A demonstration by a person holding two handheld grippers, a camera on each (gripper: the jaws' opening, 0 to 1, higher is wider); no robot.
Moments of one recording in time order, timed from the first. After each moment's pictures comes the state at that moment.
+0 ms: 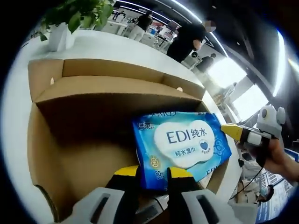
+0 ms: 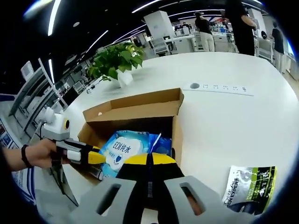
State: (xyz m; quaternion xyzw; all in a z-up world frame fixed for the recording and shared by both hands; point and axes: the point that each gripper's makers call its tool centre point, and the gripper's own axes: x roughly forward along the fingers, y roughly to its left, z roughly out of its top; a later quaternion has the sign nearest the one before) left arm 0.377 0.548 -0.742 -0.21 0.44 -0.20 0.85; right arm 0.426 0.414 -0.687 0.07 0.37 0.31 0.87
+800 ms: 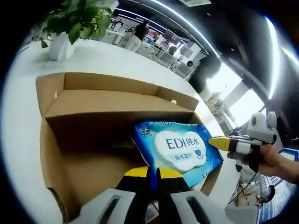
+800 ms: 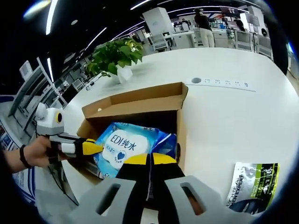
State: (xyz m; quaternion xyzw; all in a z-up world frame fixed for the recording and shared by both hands) left arm 0.383 0.553 -0.718 -0.22 0.40 -0.21 0.87; right arm 0.420 0.424 -0.697 0.07 0.38 0.31 0.87
